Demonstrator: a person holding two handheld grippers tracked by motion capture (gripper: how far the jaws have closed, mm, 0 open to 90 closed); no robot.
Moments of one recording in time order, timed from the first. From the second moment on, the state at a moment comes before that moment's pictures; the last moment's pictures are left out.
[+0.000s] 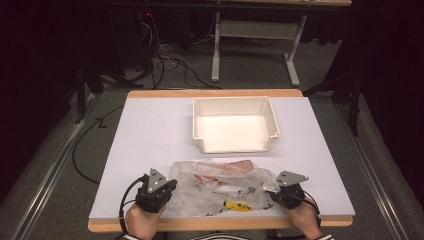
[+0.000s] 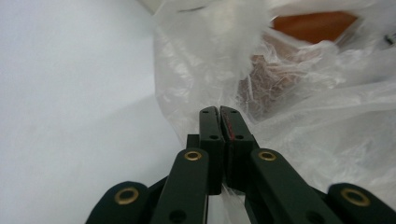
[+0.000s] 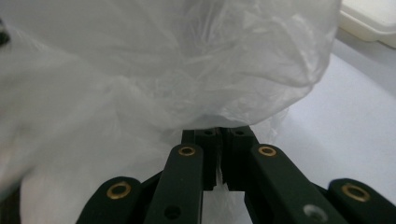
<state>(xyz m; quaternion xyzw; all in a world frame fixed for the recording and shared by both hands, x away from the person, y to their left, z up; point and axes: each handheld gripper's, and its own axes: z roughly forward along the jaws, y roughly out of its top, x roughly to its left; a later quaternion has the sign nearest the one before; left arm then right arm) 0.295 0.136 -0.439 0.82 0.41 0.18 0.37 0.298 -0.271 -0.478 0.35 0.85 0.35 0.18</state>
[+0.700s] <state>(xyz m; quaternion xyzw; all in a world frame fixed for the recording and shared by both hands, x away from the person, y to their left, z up) 0.308 0.127 -0.456 0.82 0.39 0.17 0.38 0.306 -0.307 -0.410 0.41 0.77 0.44 0.22</state>
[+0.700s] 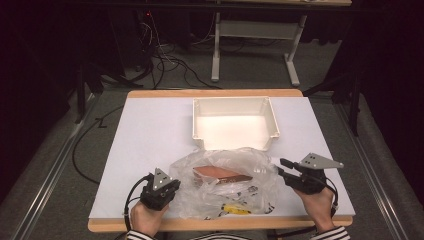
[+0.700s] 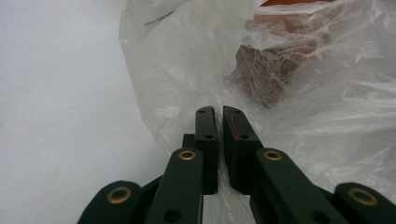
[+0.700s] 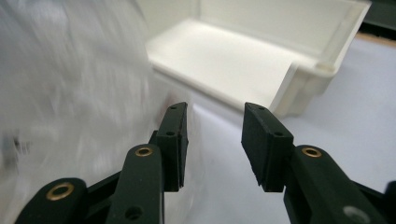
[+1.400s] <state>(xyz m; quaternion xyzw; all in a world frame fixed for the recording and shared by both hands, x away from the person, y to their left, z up) 0.326 0.117 -0.438 0.82 0.38 0.18 0.40 0.302 -0.237 -0.434 0.31 0.85 0.40 0.13</state>
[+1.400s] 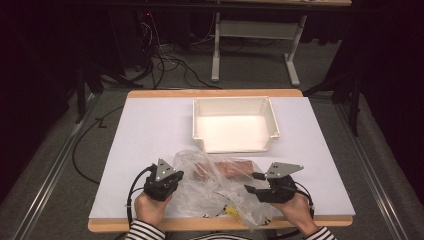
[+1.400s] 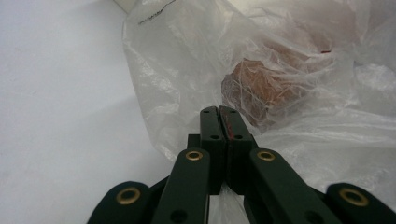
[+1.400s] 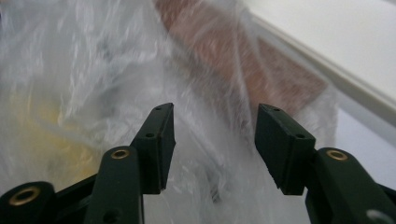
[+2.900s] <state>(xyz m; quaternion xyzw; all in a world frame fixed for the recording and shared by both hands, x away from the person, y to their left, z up) 0.359 0.116 -0.444 0.81 0.41 0.16 0.39 0.349 -0.283 -0.443 0.42 0.80 0.40 0.15</state>
